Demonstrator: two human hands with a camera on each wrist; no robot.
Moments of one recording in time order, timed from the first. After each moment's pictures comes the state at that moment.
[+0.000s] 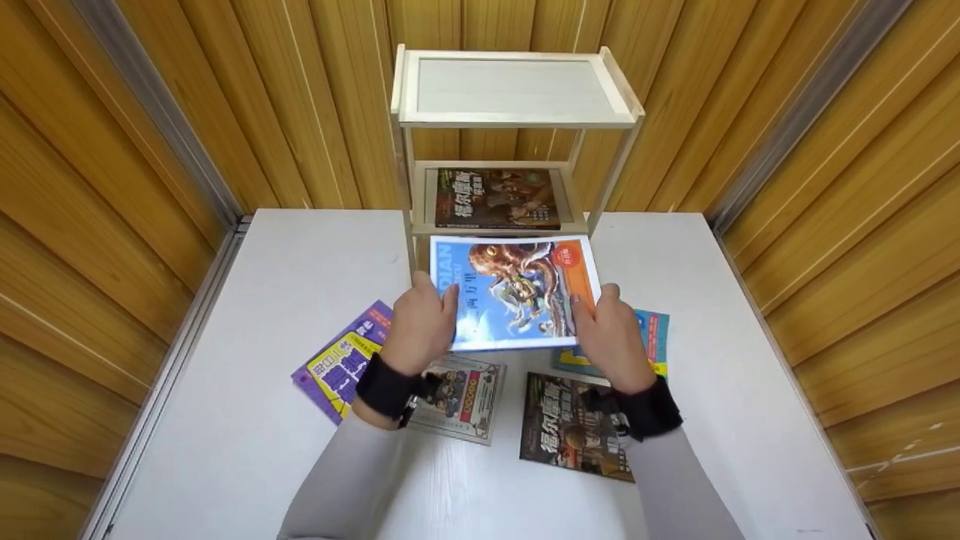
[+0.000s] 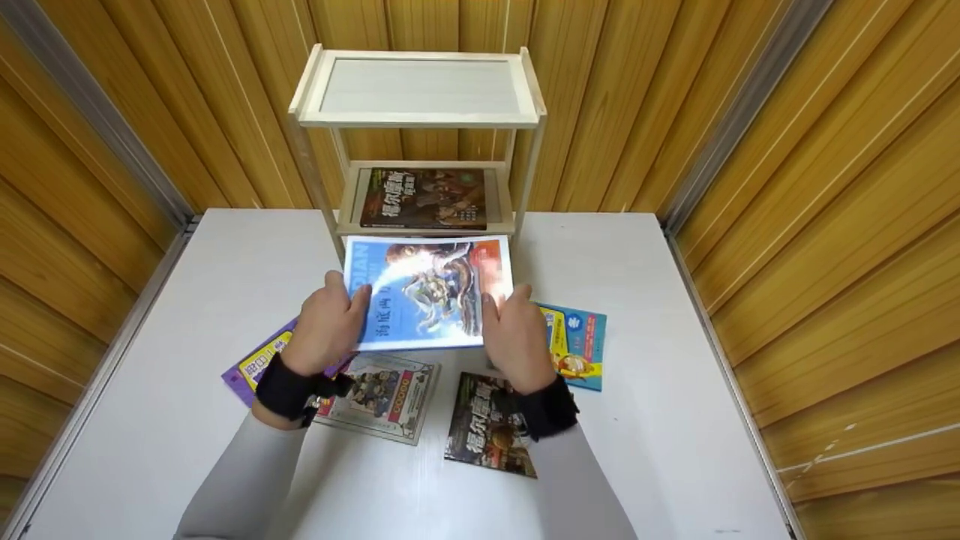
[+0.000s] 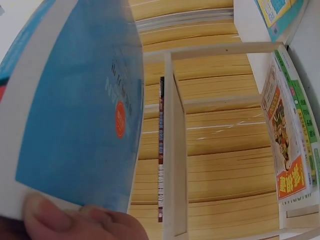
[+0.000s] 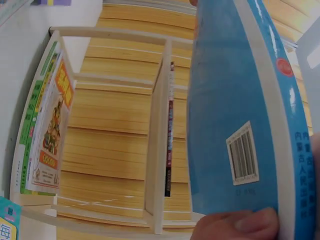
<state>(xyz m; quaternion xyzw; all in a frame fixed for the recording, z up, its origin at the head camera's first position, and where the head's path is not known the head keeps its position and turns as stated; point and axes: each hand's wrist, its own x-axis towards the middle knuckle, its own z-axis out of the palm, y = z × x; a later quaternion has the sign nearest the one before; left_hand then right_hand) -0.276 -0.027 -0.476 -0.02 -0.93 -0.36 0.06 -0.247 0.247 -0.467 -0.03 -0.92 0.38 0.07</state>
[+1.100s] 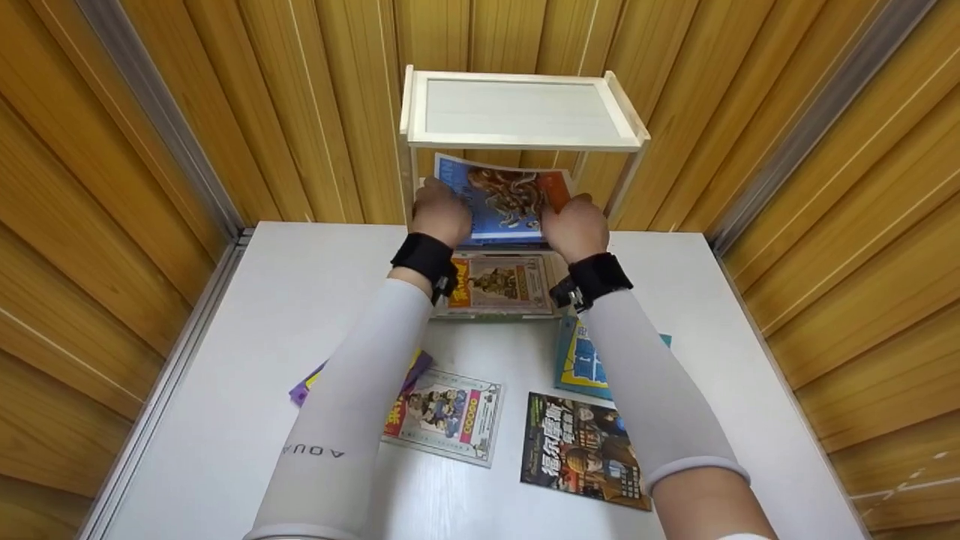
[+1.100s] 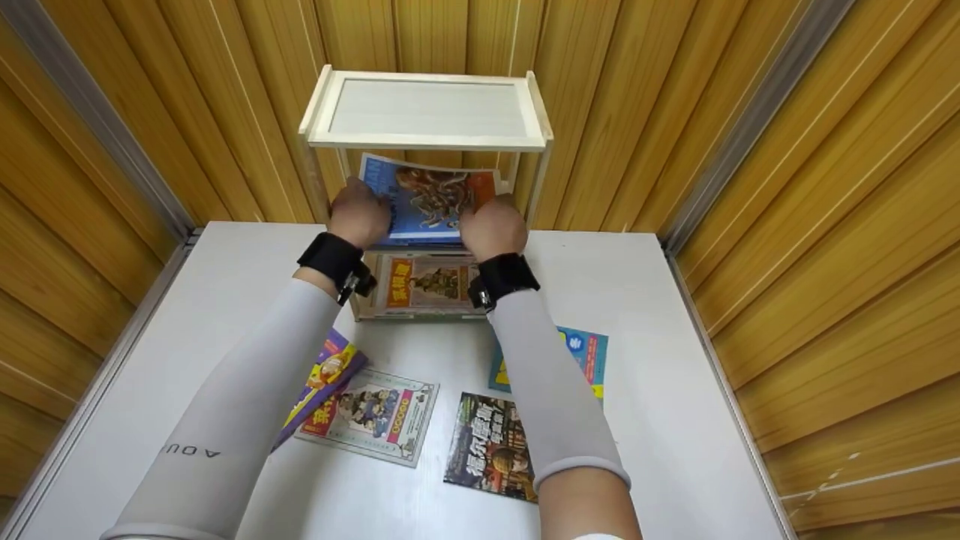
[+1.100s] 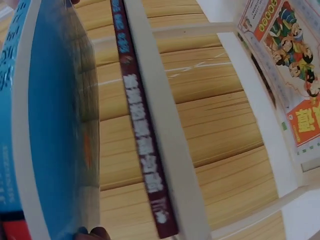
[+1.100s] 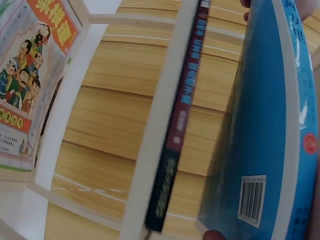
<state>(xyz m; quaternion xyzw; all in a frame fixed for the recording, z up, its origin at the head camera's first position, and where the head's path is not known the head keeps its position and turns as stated) -0.426 0.005 -0.411 0.01 -0.98 -0.18 0.03 -0.405 0.217 -0.413 -0.06 -0.95 0.27 0.11</state>
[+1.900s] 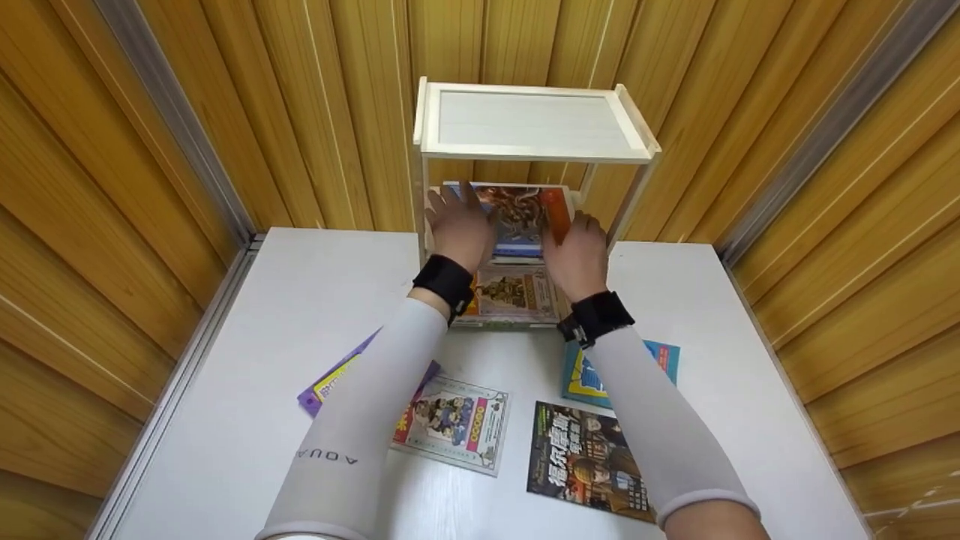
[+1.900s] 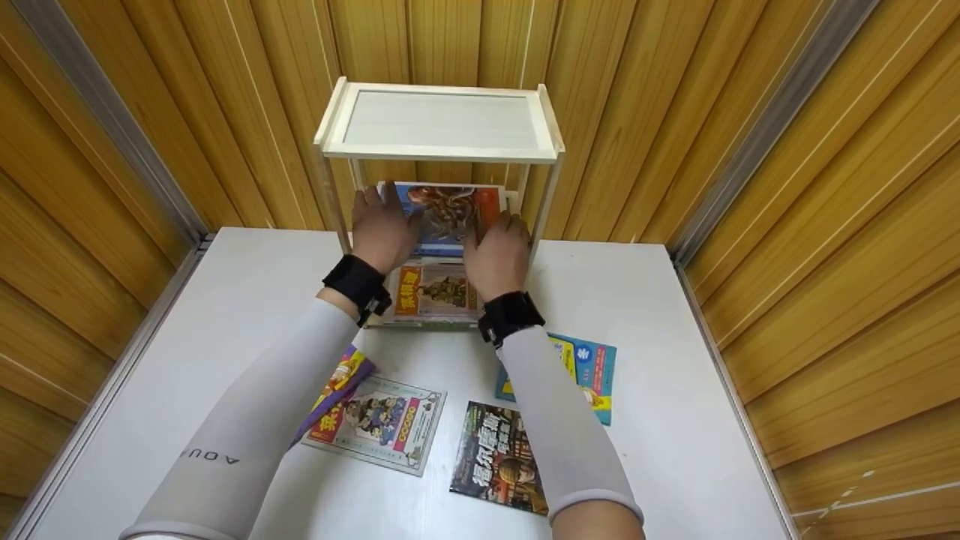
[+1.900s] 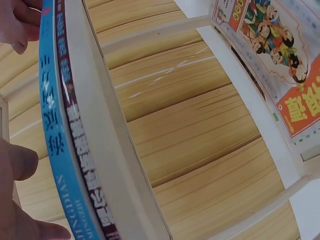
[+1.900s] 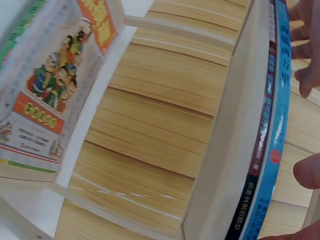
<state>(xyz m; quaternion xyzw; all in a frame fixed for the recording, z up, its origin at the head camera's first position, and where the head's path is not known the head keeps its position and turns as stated) -0.429 0.033 -0.437 -0.01 -0.97 -0.13 0.18 -0.401 0.220 -0.452 0.02 -0.94 0.25 0.23</state>
